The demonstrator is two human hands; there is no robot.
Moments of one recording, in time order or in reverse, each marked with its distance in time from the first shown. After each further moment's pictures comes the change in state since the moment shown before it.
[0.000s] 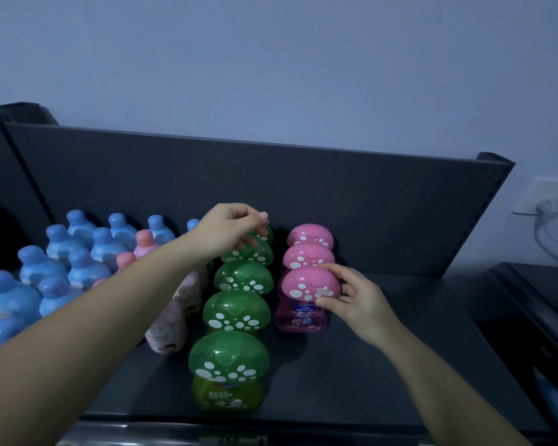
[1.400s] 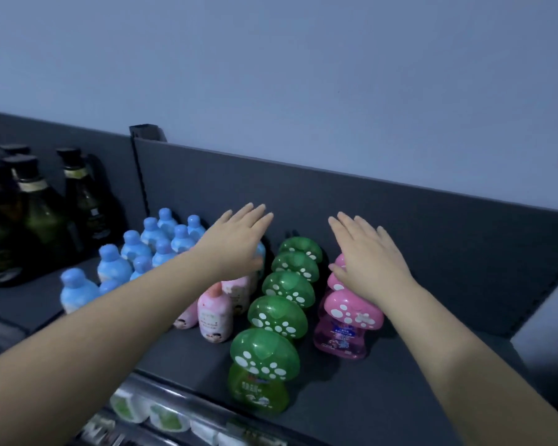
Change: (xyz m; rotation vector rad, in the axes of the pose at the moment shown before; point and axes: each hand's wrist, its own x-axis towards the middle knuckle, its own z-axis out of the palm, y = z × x) left_hand -0.038 -0.003 -0.031 1.329 0.095 0.108; right_hand 0.061 -0.104 0.009 -1.292 -0.081 -0.311
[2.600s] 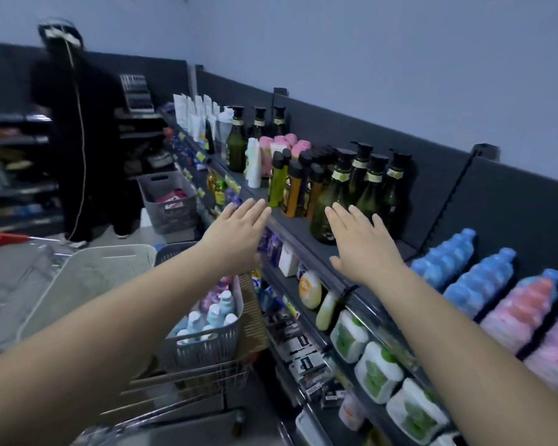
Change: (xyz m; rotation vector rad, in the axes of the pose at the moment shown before) left_hand -0.420 -0.284 -0.044 0.214 -0.230 -0.717; right_hand 0.026 -0.491 -0.057 0.030 0.029 -0.702
